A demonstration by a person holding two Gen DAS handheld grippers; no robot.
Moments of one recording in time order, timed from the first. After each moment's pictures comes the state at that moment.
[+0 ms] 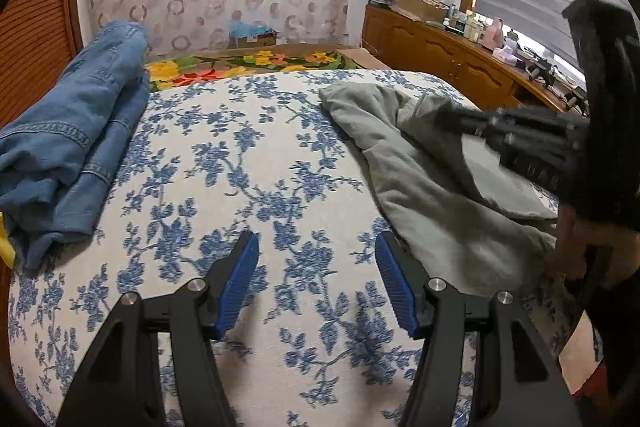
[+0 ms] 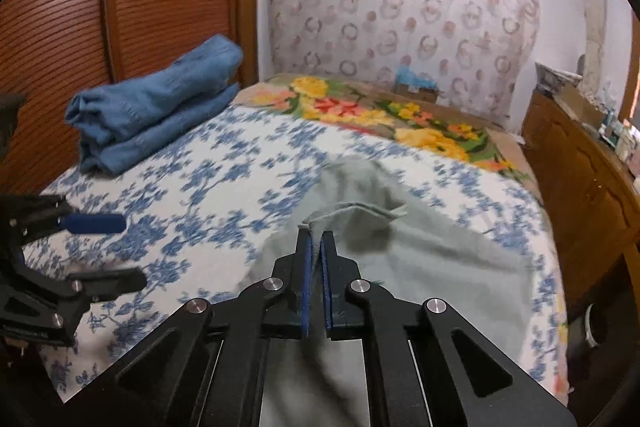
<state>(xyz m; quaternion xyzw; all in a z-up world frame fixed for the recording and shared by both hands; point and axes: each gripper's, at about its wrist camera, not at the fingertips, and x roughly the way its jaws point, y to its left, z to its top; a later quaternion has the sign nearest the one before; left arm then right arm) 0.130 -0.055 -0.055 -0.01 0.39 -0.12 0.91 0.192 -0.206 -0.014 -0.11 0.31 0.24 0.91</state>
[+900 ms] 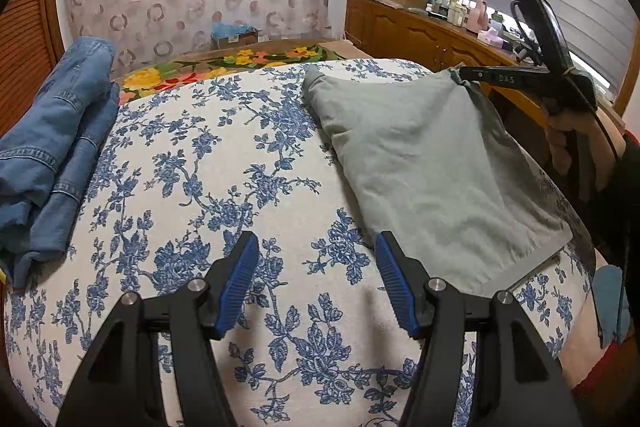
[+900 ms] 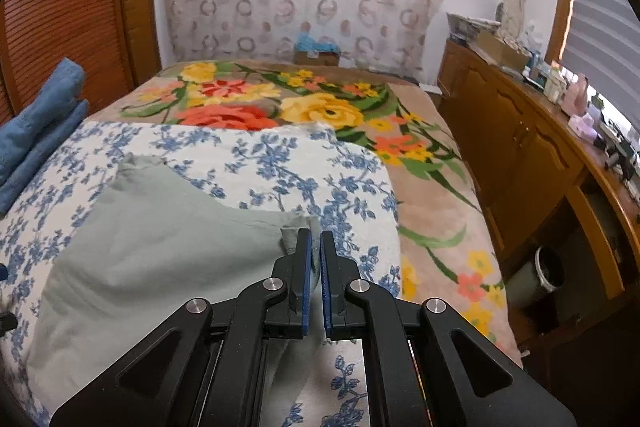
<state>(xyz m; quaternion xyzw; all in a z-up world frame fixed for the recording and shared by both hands) 0.135 -0.087 -0.058 0.02 0.39 -0.14 0.91 0.278 -0.341 -0.018 -0.08 0.37 0.08 0.92</state>
